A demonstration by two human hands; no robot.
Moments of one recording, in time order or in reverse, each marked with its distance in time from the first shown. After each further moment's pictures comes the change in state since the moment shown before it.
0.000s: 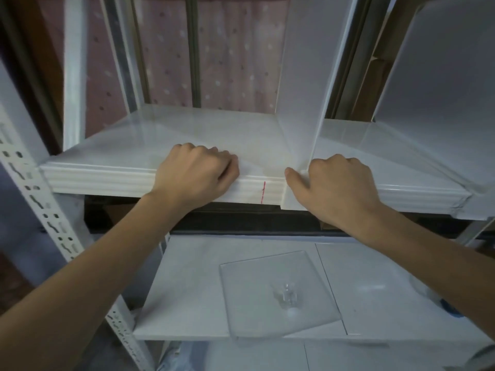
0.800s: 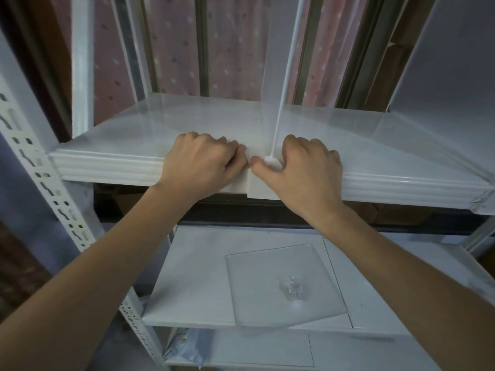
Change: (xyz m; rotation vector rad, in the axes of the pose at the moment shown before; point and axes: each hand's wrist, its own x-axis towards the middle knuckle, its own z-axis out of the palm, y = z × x) left_hand -0.006 -0.002 0.002 -0.080 0.225 0.061; right_hand 0.016 -0.056 0.033 0.222 0.274 0.052
